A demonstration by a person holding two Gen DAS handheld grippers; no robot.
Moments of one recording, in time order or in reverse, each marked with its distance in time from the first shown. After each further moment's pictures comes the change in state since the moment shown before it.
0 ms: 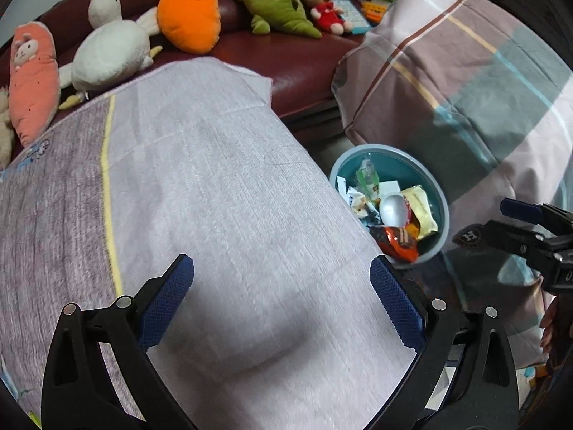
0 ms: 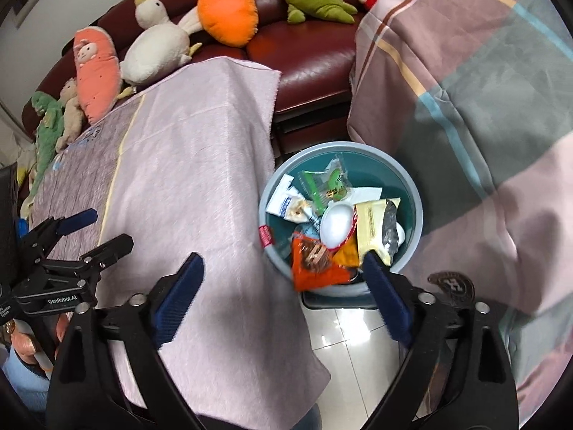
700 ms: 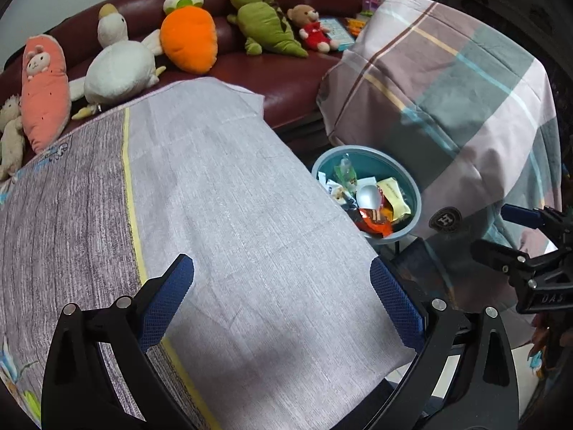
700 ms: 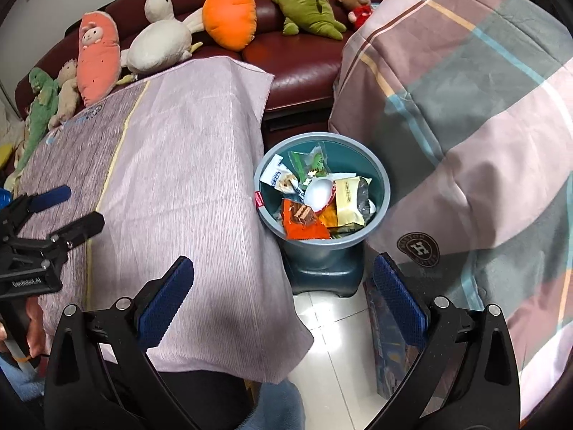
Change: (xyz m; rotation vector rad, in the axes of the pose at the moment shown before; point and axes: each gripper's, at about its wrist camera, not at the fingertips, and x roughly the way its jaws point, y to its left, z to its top) left arm -0.062 -0.014 -0.046 0.027 -0.073 -0.003; right arm -0.050 0.026 -0.062 -0.062 -0.051 -0.130
